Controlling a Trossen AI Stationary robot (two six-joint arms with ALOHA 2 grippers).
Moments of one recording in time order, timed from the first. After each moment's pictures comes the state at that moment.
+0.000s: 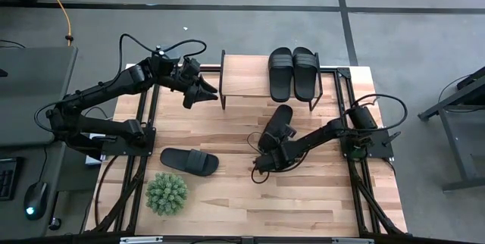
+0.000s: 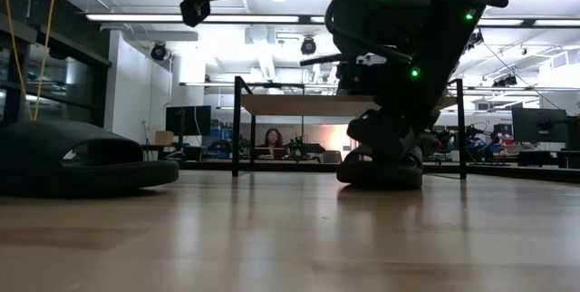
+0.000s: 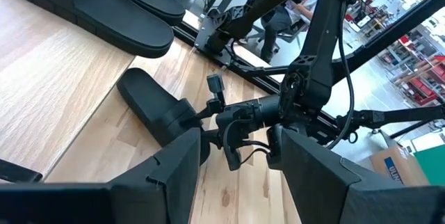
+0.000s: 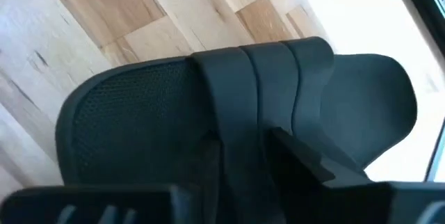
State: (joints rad) left arm 0.63 1.10 1.05 -0.40 0.61 -0.34; right arm 0.29 1.98 1.21 -0.84 0.70 0.90
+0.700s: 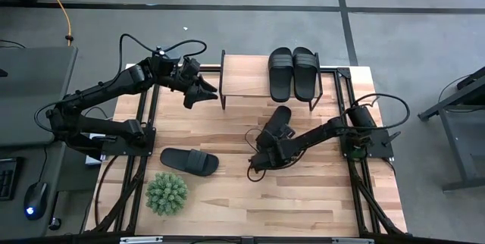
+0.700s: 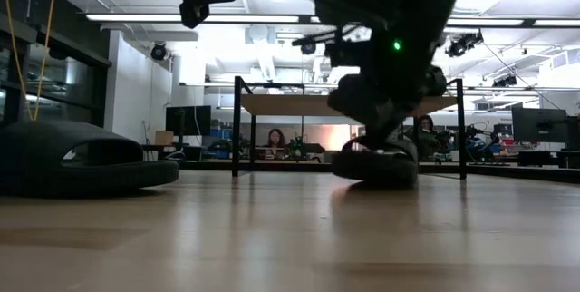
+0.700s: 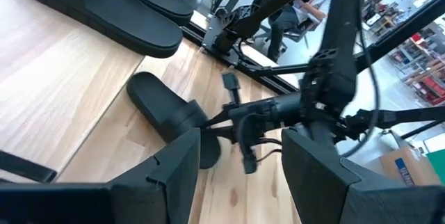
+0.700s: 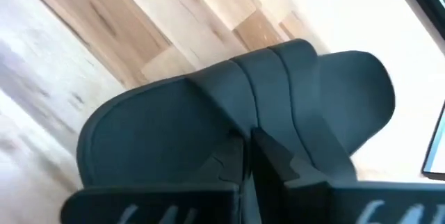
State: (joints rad) left arm 0.63 1.10 1.05 -0.42 0.58 -0.32; right arm 0.29 1.98 1.33 -0.93 0.67 0.99
